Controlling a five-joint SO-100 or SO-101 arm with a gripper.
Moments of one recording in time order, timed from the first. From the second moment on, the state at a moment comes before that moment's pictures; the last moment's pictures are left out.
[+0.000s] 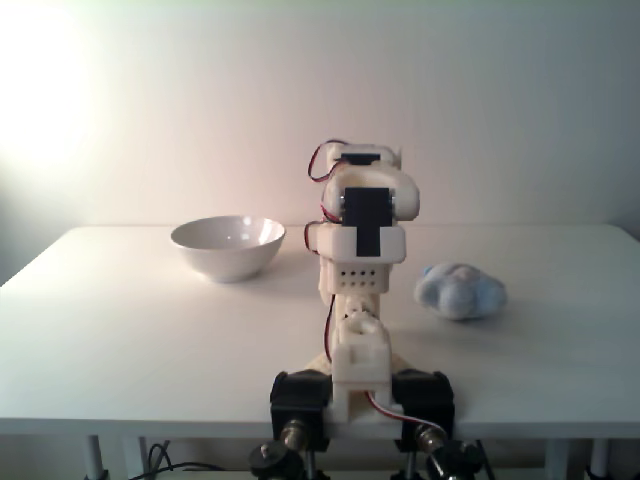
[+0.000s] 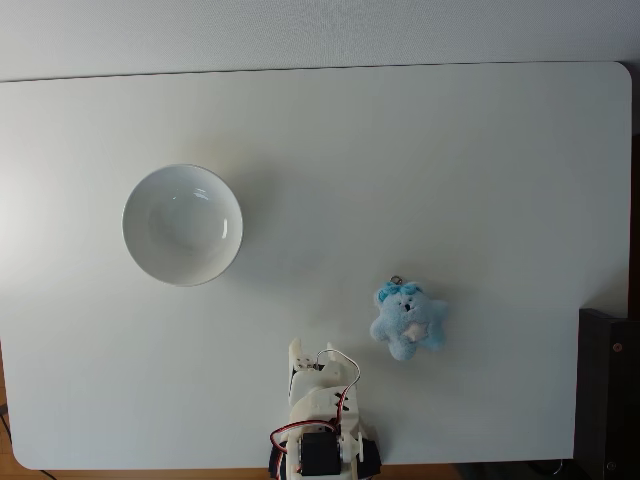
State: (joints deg) arm -1.8 162.2 164.9 69.3 82.3
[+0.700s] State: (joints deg) arm -1.8 162.2 157.1 69.3 82.3
